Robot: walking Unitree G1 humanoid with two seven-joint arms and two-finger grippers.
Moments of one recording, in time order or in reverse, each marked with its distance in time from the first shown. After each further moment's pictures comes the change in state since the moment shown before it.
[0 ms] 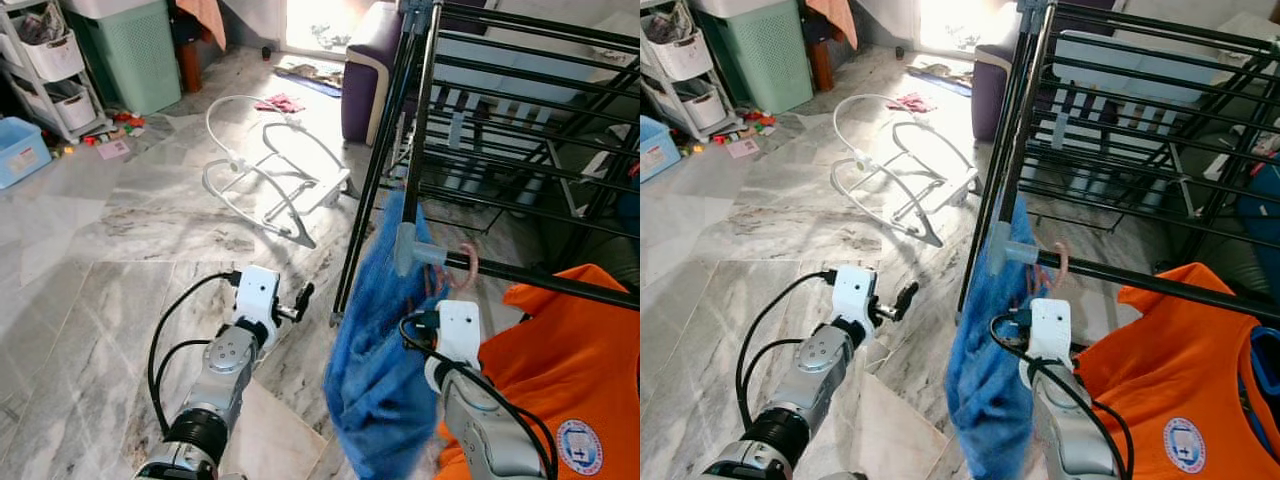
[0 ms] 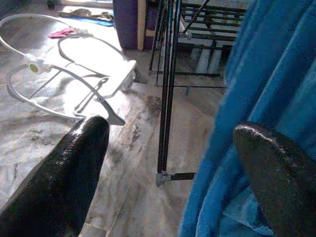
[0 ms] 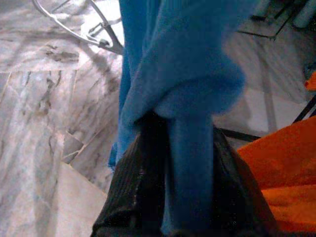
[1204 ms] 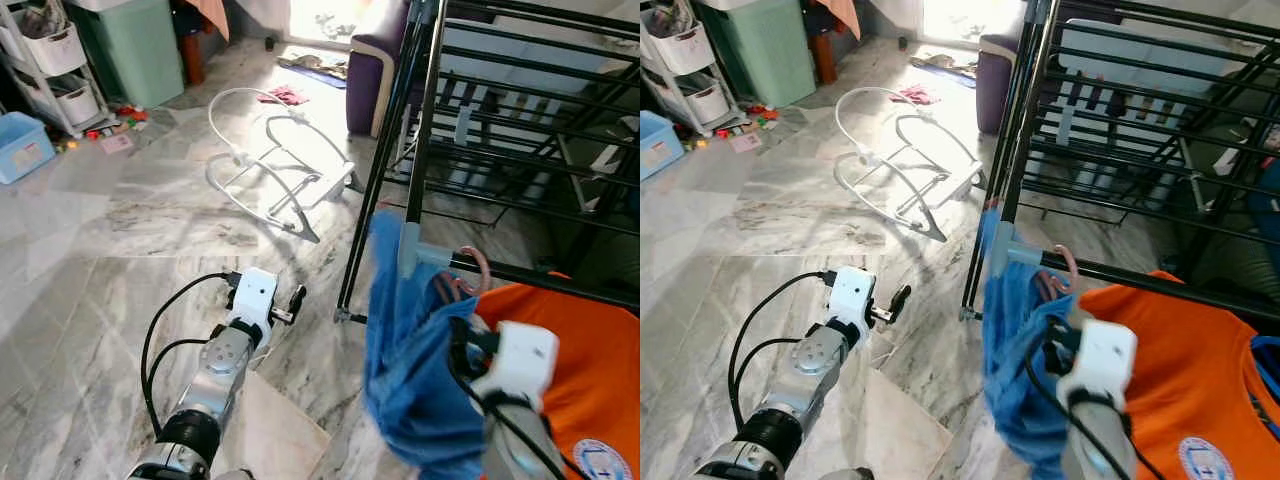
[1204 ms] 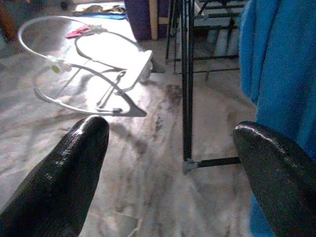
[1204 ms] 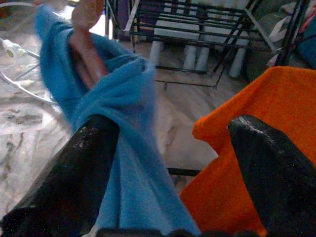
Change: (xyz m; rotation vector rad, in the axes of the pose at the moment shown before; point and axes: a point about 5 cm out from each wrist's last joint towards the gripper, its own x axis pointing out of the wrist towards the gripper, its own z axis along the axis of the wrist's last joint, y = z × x) left arm -0.006 0.013 -0.004 0.145 0.029 0.062; right arm -0.067 -0.030 0.008 0.023 -0.290 -0.193
